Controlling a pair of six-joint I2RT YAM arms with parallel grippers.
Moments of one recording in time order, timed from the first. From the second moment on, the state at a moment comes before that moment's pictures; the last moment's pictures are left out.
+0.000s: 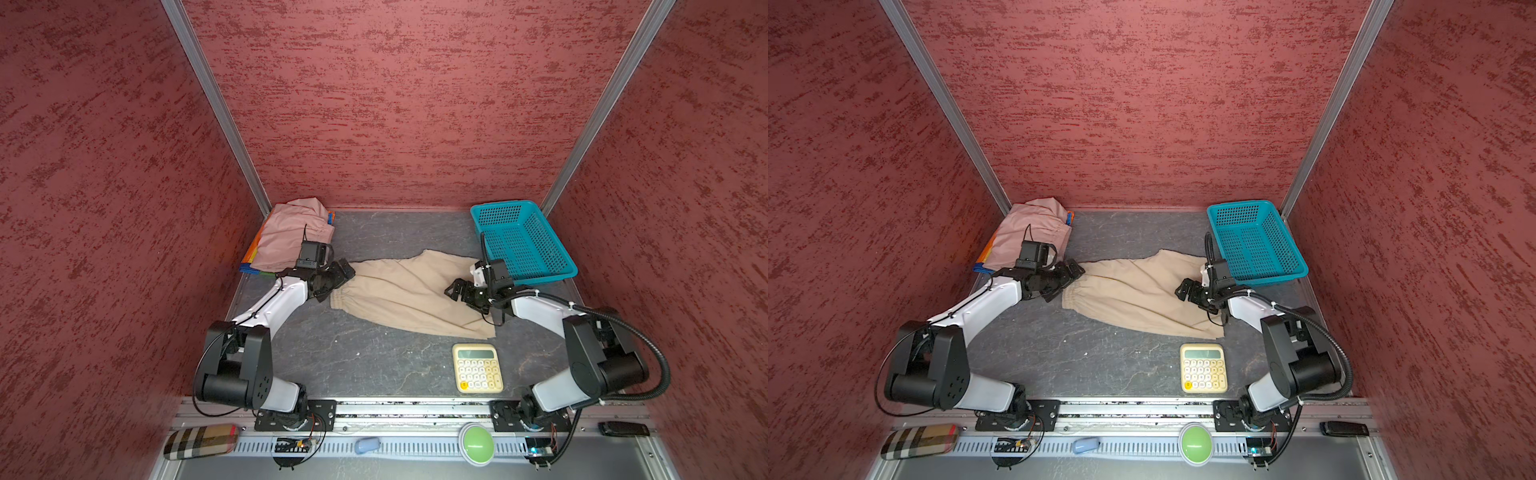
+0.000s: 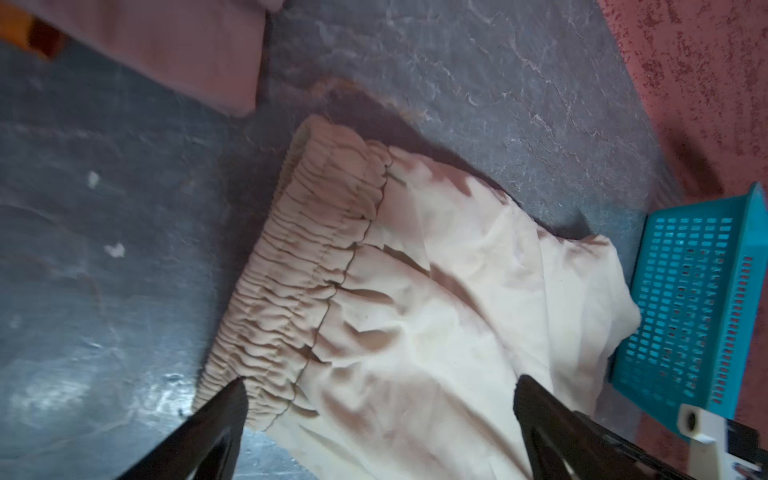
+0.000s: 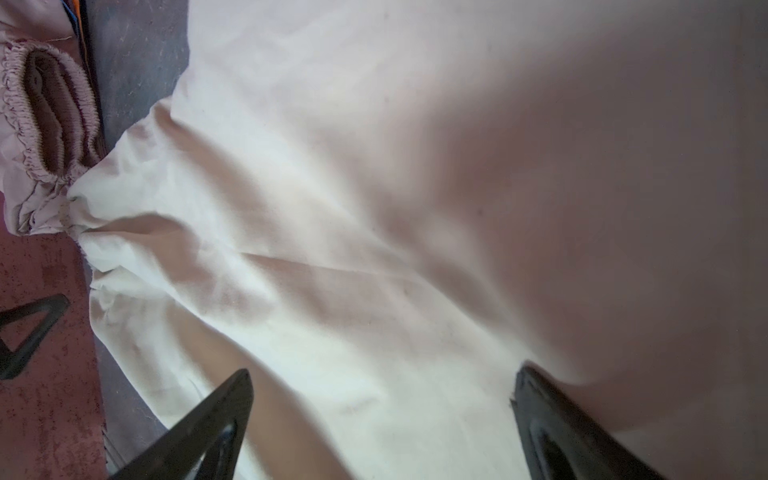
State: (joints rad) left arm -0.13 1.46 0.94 -0.45 0.21 -0.70; right arm 0.26 1.50 0.74 -0.18 -0.38 0.59
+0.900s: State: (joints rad) left arm -0.09 1.80 1.07 -0.49 0.24 -0.48; right arm 0.11 1.49 0.73 -0.30 -0.38 0.51
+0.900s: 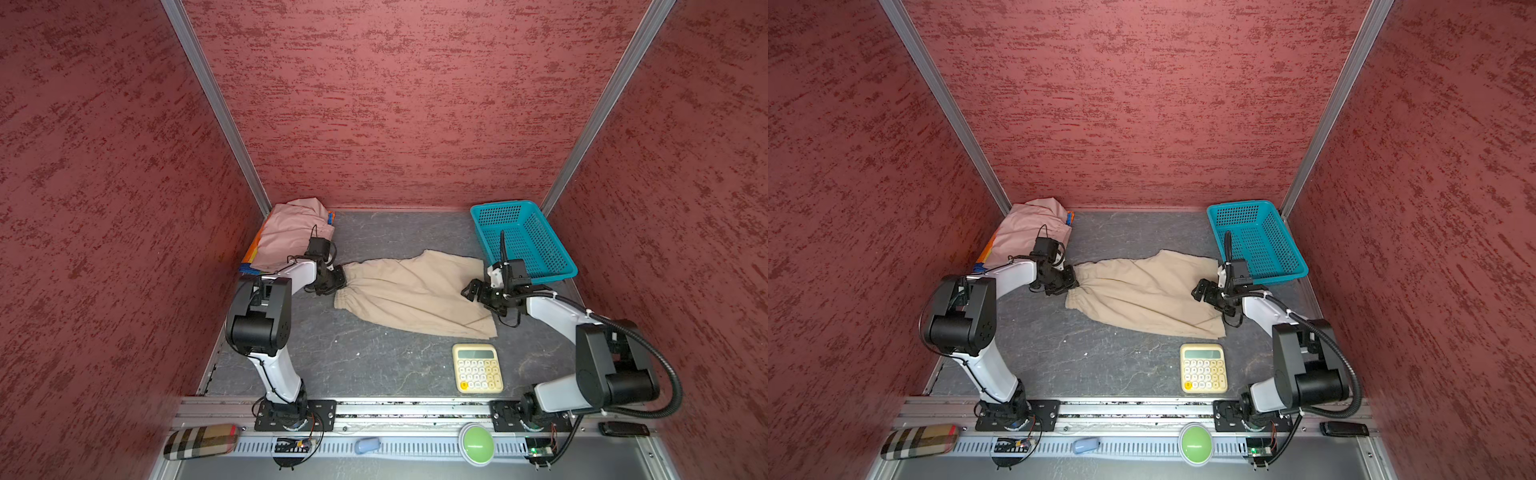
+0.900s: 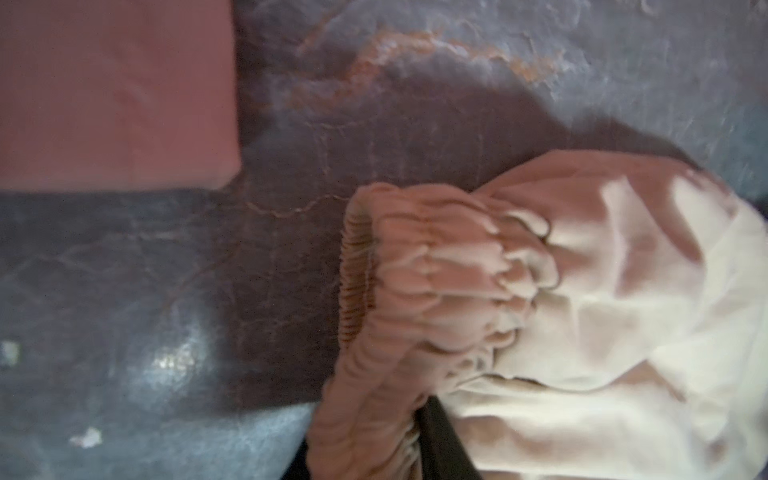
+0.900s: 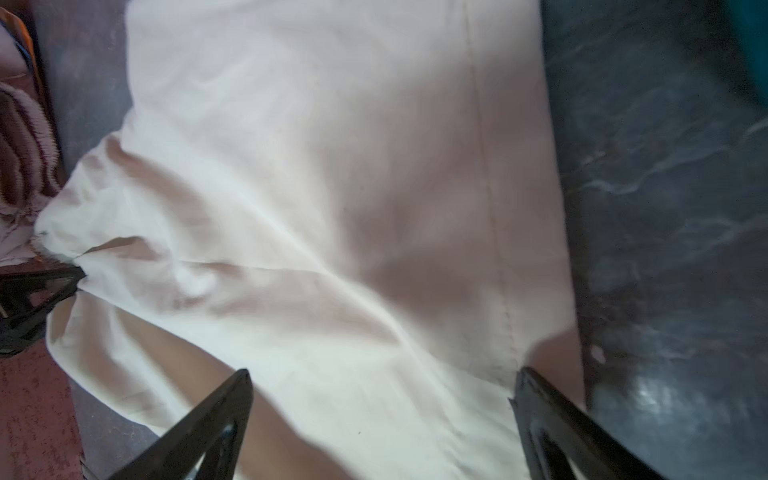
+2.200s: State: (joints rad) left arm -0.02 1.55 1.39 -0.95 0.09 -0.30; right arm 0.36 1.47 0.93 -0.29 -0.37 0.66
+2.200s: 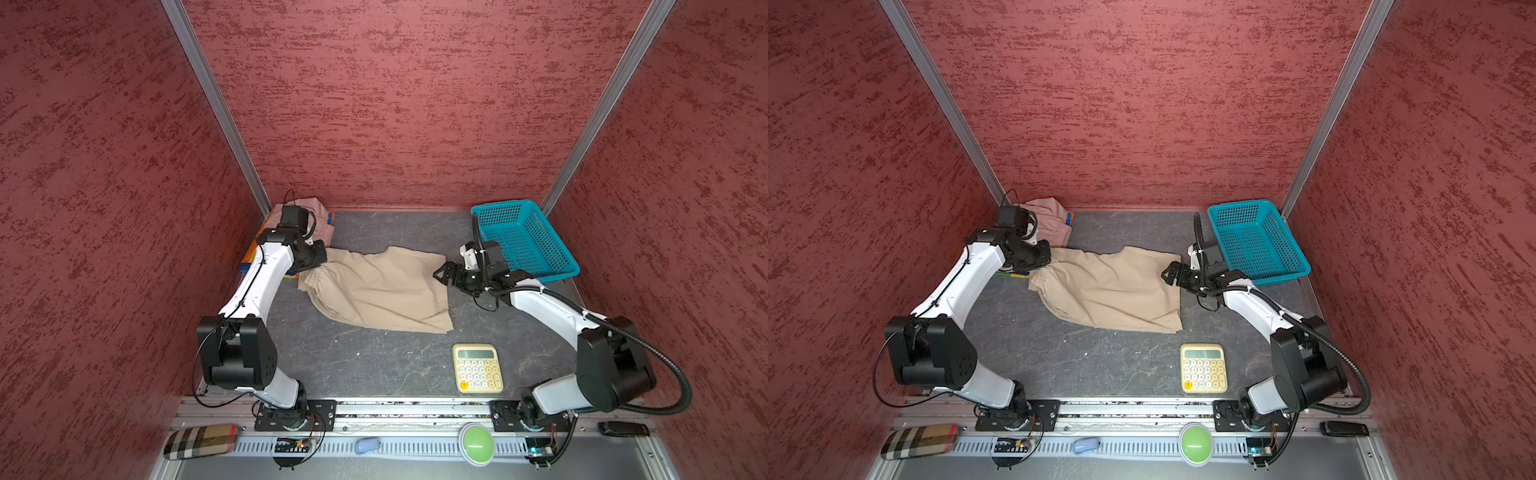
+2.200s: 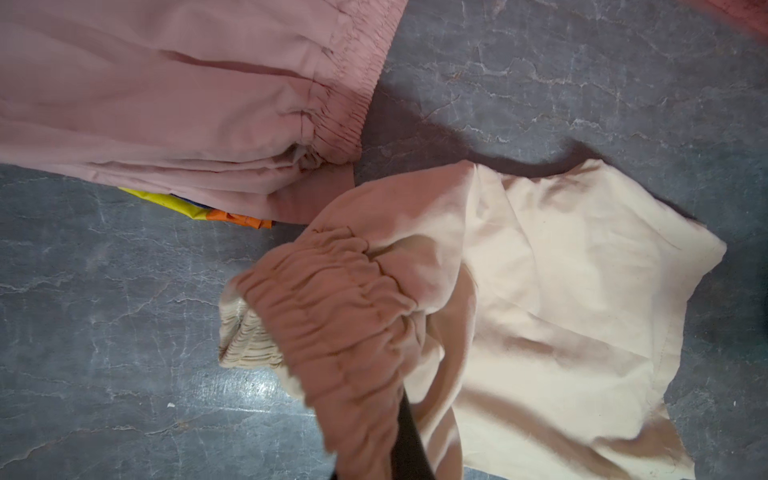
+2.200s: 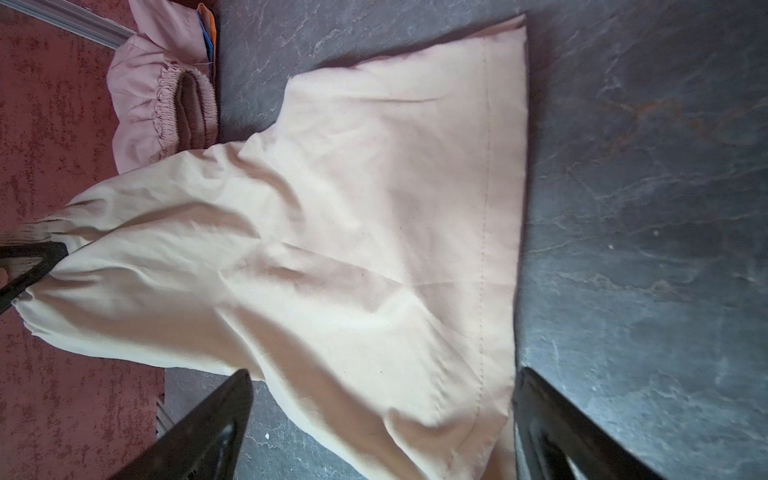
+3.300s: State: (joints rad) left arm 0.41 1.67 1.08 -0.72 0.43 -0.42; right arm 0.41 1.62 0.93 -0.26 -0.42 0.65
